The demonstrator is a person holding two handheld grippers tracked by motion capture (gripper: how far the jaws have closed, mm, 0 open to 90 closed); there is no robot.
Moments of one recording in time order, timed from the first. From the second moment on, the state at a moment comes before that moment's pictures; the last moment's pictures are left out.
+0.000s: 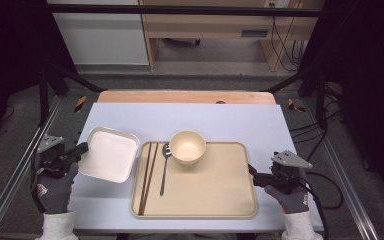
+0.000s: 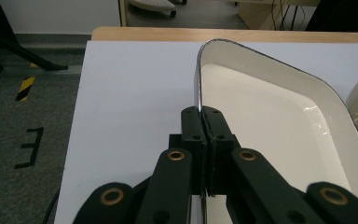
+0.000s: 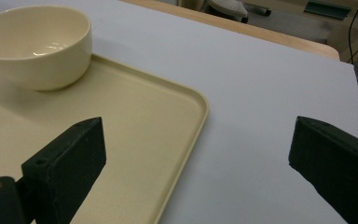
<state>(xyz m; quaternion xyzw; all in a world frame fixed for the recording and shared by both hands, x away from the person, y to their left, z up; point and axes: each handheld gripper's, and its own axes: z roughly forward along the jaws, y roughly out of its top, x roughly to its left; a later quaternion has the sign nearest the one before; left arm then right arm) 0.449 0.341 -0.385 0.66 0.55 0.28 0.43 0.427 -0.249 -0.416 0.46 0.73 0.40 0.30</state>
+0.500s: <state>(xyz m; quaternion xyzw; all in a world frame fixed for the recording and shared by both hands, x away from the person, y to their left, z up) 0.435 0.310 -0.365 0.67 0.50 0.28 0.46 0.426 -0.250 -0.415 0.46 0.73 0.40 0.30</state>
